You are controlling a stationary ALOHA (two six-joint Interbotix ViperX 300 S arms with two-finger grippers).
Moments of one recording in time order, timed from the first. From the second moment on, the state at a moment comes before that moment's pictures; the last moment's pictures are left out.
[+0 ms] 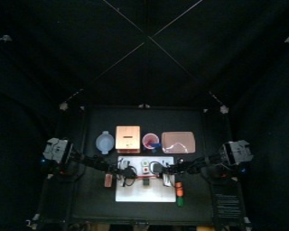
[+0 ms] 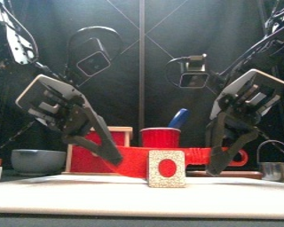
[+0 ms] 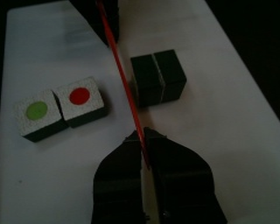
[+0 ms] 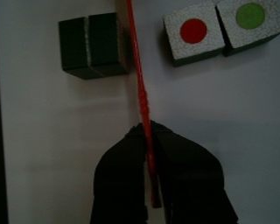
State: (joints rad) left arm -0.17 0.21 0.87 0.06 -0.48 0.00; right arm 0.10 0.06 0.83 0.06 0.02 0.17
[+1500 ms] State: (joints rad) left arm -0.16 0.05 0.86 0.17 -0.44 0.00; right arm 0.14 -0.14 0.83 0.07 0.10 0.17
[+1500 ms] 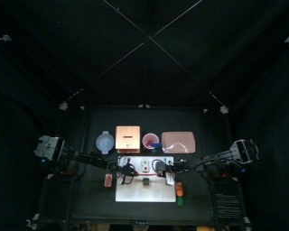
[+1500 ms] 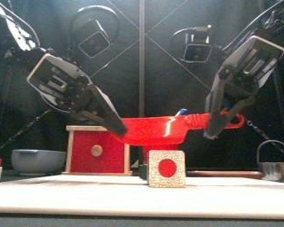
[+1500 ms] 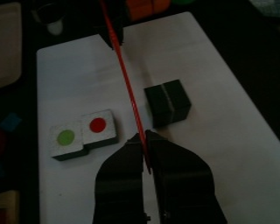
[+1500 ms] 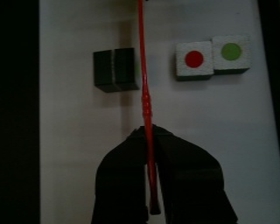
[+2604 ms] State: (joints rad) left arm -0.22 0.17 0.84 0.06 -0.44 -0.01; right arm 0.17 0.01 0.83 0.13 0.03 0.17
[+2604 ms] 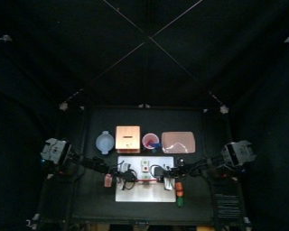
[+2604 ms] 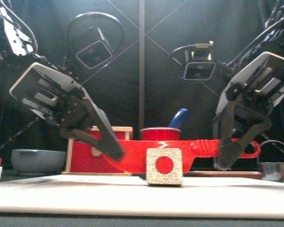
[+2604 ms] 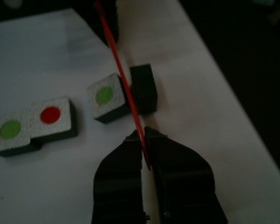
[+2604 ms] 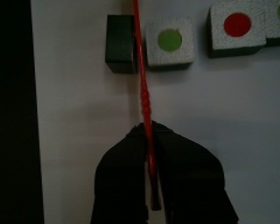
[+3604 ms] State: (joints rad) left arm -0.16 0.24 0.83 0.05 -0.43 0.00; right arm 0.15 0.06 0.83 0.10 0.01 0.17
